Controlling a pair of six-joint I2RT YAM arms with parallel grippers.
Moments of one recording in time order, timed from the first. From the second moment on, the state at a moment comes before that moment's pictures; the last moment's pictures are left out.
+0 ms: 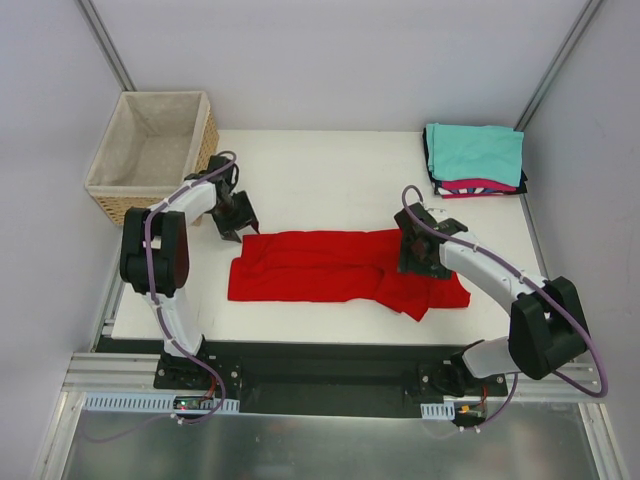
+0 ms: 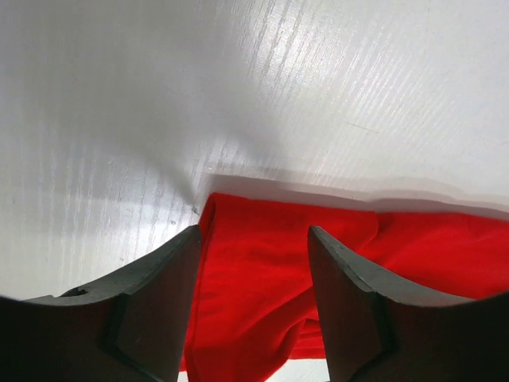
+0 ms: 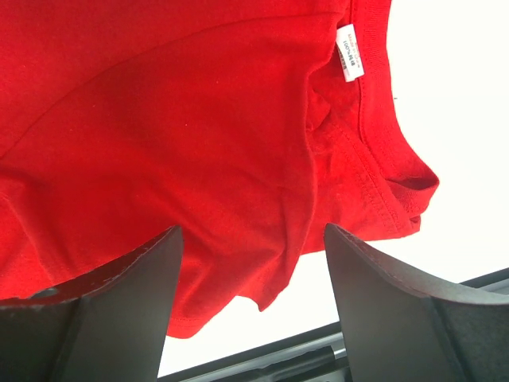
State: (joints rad) left arm -0.10 1.87 1.29 -0.70 0.18 -0.55; right arm 0.51 1.41 0.94 -0.86 0.40 0.63
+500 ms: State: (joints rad) left arm -0.08 1.88 1.24 -0.64 0.23 -0.56; right arm 0.51 1.40 0.92 -0.85 0.40 0.63
